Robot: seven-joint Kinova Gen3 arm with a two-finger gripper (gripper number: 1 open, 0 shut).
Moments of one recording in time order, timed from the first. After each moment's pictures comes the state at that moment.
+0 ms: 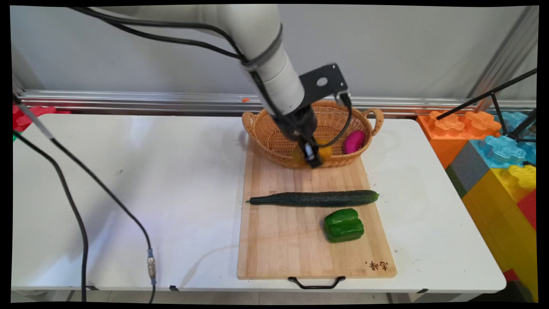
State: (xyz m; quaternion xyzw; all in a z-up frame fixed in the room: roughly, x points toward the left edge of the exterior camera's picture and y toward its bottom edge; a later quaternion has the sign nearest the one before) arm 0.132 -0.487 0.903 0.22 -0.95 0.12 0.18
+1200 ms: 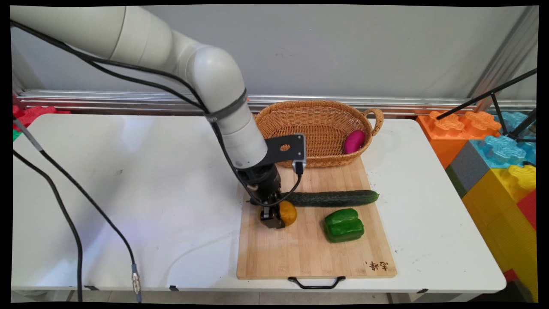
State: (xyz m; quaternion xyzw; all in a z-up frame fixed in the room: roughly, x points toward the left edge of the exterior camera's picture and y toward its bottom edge) arm 0.178 -0.446 0.811 0.14 -0.98 -0.01 0.16
